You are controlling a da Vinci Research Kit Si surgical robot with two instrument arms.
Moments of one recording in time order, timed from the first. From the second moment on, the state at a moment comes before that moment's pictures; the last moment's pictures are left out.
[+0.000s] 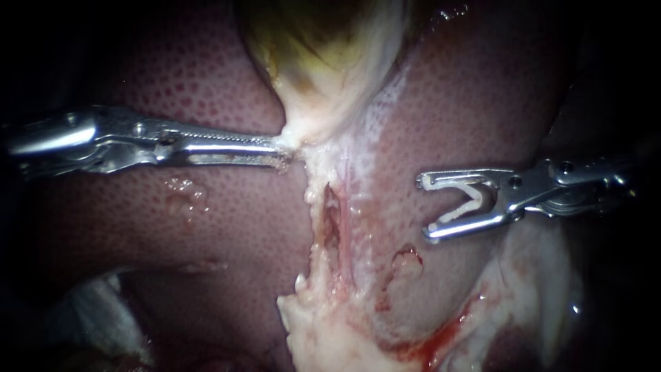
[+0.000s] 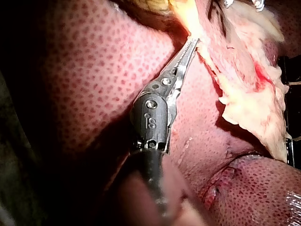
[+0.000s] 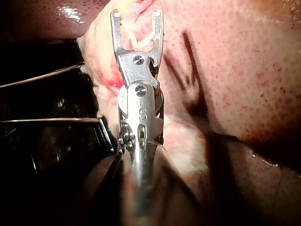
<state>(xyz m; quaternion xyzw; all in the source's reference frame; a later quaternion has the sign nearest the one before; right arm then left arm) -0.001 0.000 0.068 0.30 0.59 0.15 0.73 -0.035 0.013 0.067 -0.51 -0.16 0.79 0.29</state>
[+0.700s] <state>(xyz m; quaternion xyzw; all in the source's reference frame) -0.001 0.000 0.068 0.30 0.59 0.15 0.73 -0.028 0.017 0.063 -0.51 -0.16 0.79 0.30</state>
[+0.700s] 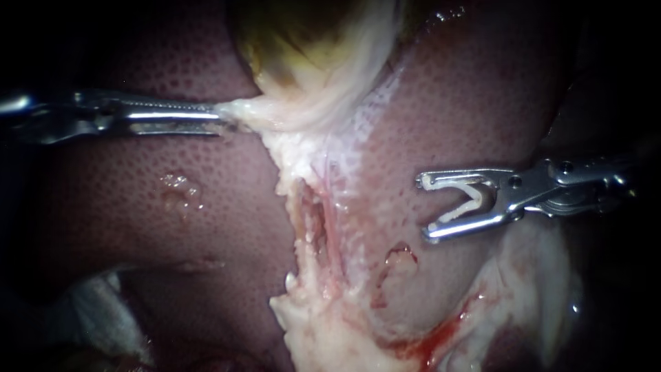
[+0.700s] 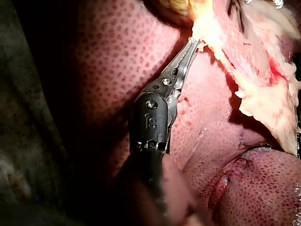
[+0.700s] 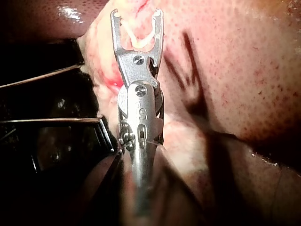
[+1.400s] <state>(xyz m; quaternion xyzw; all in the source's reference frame) -0.001 0.000 0.068 0.30 0.59 0.15 0.73 -0.027 0.018 0.062 -0.51 -0.15 0.79 0.30</state>
